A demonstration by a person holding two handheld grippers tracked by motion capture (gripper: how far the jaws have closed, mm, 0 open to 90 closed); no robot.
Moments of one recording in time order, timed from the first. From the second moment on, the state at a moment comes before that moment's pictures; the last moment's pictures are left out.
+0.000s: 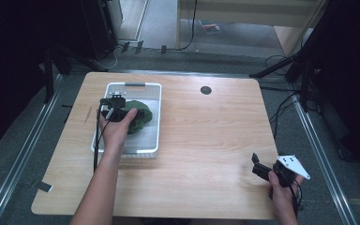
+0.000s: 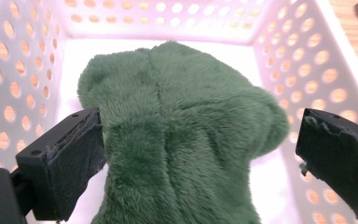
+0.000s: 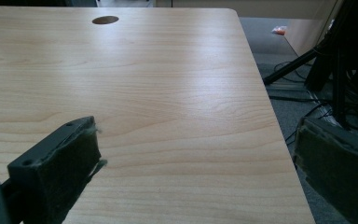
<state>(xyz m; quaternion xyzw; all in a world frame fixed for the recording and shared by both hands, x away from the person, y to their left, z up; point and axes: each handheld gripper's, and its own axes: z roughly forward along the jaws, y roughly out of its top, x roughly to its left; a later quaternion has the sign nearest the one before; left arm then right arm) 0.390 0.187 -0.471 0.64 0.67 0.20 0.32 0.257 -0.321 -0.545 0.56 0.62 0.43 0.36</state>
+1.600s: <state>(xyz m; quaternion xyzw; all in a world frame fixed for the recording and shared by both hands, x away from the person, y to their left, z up) 0.249 0.263 -0.459 0.61 0.60 0.27 0.45 0.257 -0.321 -0.545 0.56 0.62 0.42 0.36</state>
